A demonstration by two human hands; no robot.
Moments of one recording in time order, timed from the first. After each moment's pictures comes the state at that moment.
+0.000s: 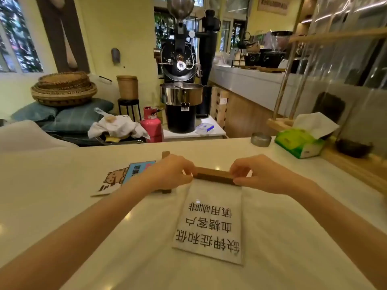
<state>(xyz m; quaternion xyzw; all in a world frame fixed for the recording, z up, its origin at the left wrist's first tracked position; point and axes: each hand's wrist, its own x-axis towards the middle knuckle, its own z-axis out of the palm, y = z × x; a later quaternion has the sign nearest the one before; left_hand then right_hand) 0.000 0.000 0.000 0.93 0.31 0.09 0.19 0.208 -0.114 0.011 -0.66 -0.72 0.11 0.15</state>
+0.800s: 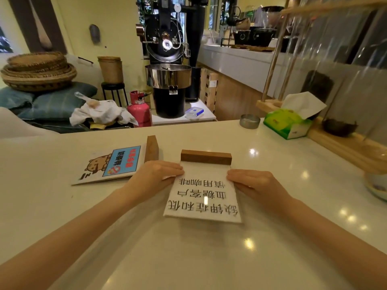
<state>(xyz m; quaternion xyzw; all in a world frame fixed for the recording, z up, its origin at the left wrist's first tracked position) -0.011 0.000 -0.064 0.95 0.18 0.24 0.07 0.238 -0.144 -0.081 -0.56 -0.78 -0.08 0.27</state>
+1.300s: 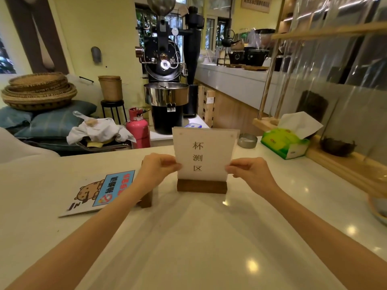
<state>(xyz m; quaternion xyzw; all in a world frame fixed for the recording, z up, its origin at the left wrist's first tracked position) 0.040 0.044 -0.025 0.82 0.35 0.33 0.30 0.266 -0.071 -0.042 -0.67 -0.53 0.12 0.51</state>
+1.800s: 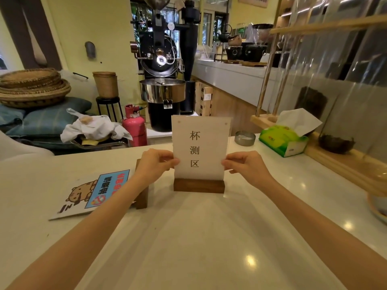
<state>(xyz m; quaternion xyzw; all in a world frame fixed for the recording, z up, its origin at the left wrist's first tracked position) 0.054 0.061 -0.028 0.81 0.35 0.32 0.33 0.270 -0.054 -0.036 -0.69 -0.51 0.17 0.48</state>
